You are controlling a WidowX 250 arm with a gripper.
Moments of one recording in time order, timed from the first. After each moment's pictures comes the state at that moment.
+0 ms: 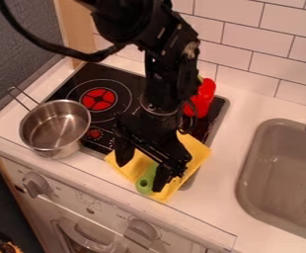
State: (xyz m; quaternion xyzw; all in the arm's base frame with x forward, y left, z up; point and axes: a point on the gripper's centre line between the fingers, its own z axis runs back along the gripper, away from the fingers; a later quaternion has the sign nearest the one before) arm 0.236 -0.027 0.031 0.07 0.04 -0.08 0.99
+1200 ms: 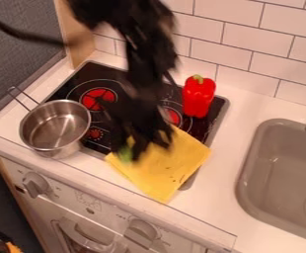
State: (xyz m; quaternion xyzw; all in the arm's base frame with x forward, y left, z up) arm 0.243 0.009 0.061 0.05 0.00 0.01 1.00
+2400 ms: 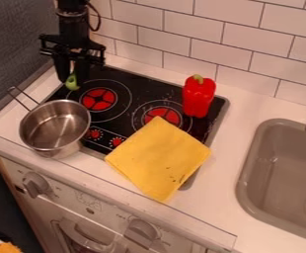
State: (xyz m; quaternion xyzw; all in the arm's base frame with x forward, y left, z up) arm 0.336 0.167 0.040 0.05 0.05 0.14 0.99
